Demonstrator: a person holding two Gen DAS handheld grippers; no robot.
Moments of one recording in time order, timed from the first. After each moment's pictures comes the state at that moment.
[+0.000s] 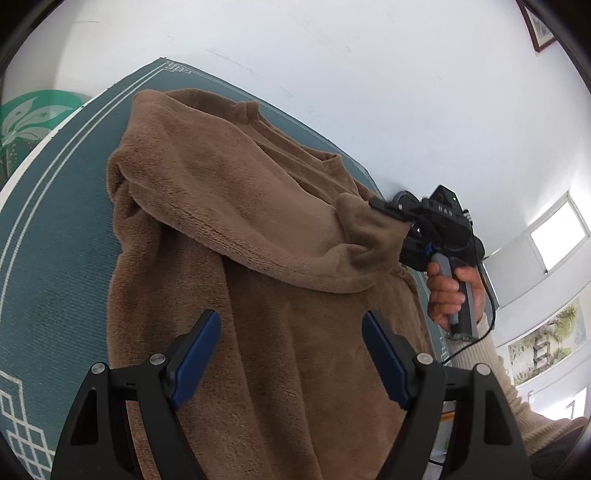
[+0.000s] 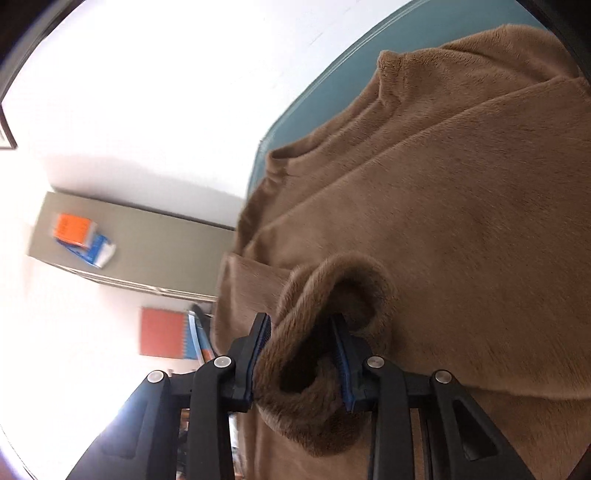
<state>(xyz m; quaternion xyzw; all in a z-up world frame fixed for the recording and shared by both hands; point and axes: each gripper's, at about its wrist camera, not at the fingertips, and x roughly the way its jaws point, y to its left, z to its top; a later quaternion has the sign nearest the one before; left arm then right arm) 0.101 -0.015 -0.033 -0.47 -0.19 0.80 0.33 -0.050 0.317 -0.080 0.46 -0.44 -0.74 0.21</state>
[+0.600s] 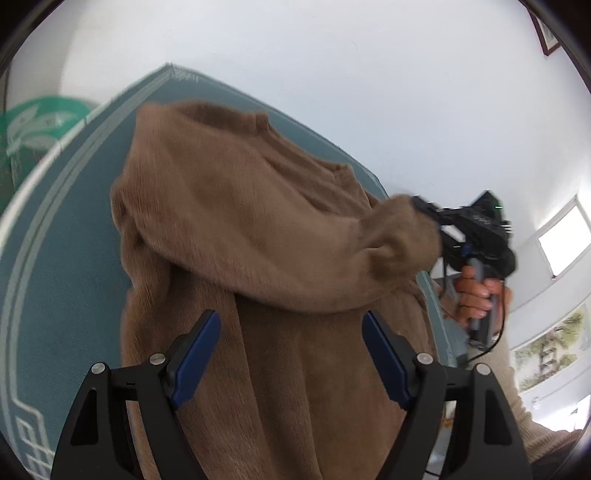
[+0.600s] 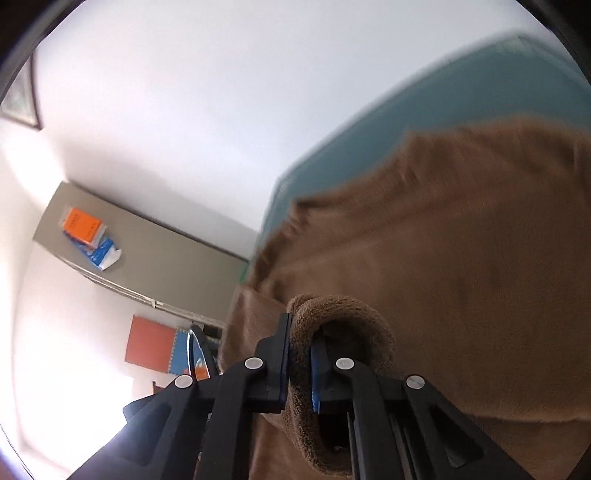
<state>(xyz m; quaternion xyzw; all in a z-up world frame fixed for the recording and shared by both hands) 0.077 -0.020 -0.017 -0.47 -0.18 0.82 0.29 -0.042 0.328 -0.009 0.38 -0.38 -0.82 0.19</state>
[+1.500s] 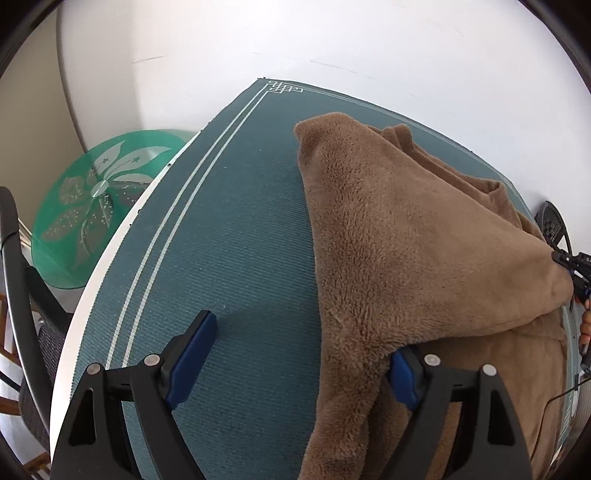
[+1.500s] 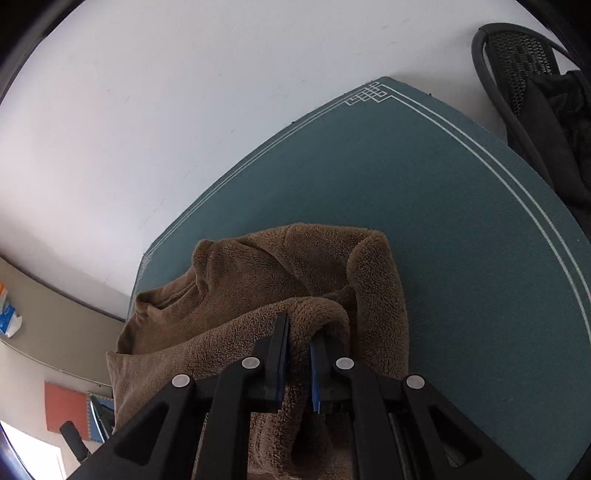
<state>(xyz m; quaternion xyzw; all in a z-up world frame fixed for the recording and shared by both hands) 0.000 -0.017 -0.060 -0.49 -0.05 0.87 0.08 -0.055 0.453 -0.060 0.41 -0.35 -0.84 -0.04</state>
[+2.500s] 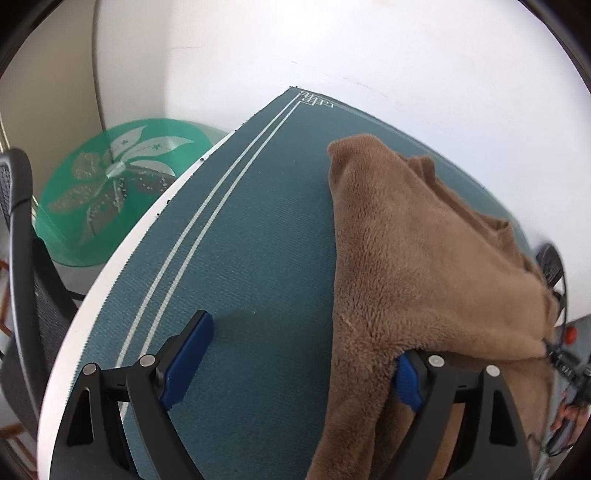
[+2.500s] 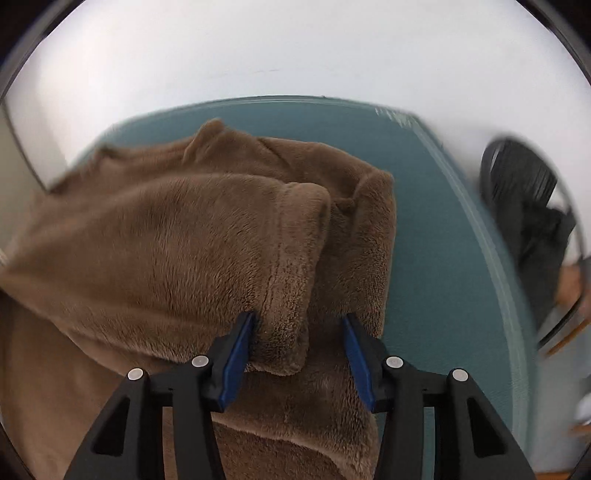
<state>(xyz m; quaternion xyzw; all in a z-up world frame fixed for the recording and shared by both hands) -0.022 -0.049 -0.076 -0.48 -0.10 0.87 0.05 0.000 0.359 -0.072 0.49 -0.02 -0.86 -0.12</state>
